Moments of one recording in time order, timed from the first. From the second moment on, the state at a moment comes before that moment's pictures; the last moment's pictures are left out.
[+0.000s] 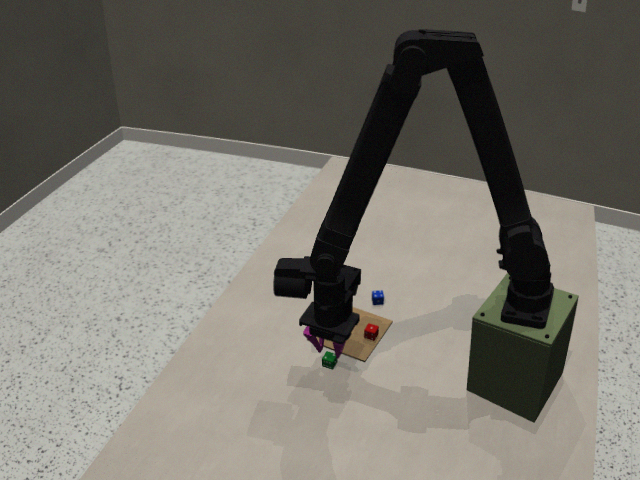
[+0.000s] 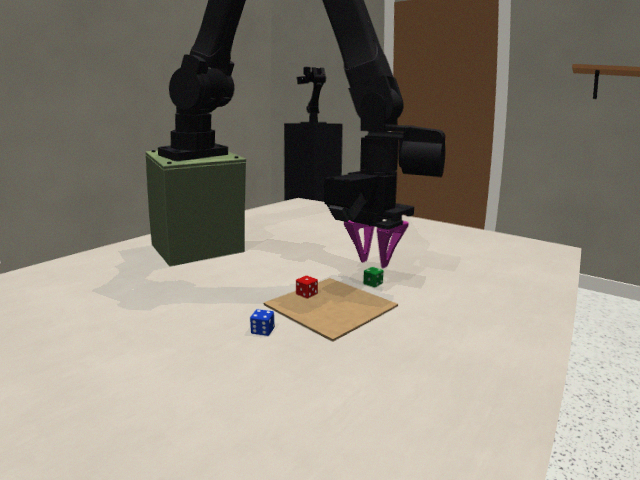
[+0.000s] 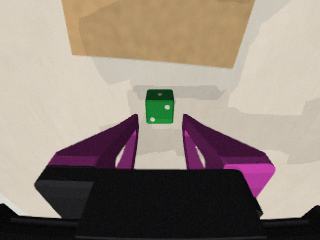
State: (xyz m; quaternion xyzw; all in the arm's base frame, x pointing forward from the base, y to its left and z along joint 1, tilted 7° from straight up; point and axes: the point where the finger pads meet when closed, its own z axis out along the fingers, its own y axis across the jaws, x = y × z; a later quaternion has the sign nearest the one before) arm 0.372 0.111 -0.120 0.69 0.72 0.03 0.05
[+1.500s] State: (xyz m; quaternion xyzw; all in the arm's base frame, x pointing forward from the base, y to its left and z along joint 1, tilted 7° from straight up) arm 0.372 0.111 -0.121 0.69 0.72 0.03 0.05
